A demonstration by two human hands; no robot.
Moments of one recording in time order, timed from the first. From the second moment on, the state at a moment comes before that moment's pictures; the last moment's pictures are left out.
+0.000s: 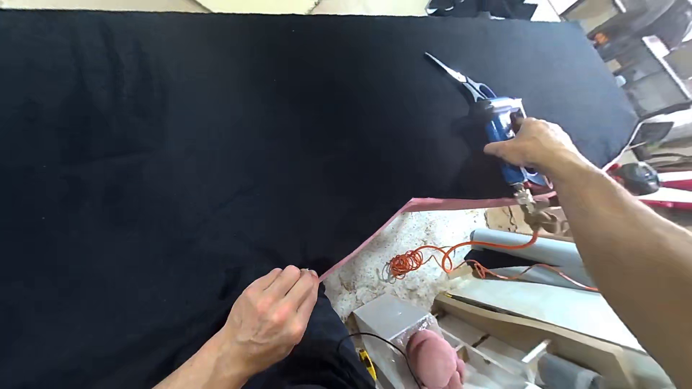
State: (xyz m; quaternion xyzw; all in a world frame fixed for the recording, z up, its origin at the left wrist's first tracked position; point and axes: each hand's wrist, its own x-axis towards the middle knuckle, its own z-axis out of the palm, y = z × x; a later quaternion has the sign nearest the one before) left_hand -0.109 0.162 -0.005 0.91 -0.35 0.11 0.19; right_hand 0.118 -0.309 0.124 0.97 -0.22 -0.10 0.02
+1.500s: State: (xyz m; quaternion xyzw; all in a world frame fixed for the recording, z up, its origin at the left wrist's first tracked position) left_hand -0.189 0.306 0.075 0.97 -0.15 0.02 0.18; right_hand 0.051 -0.262 0.121 0.99 -0.12 -0.02 0.03
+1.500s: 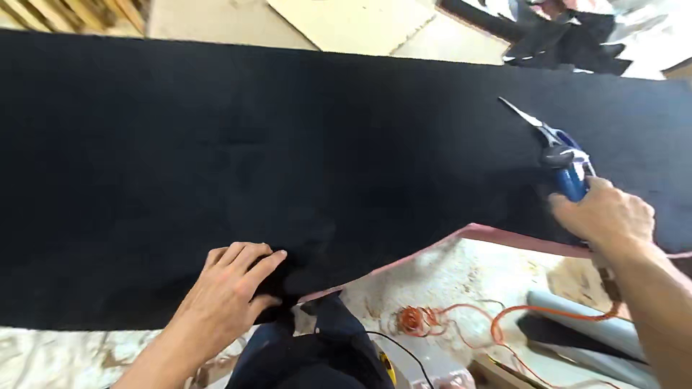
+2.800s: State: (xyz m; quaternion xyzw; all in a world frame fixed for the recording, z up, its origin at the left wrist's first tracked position) left_hand -0.148 0.264 -0.016 0.88 -0.35 0.16 0.28; right_hand -0.152 0.062 -0.054 0.84 0.24 0.24 -0.42
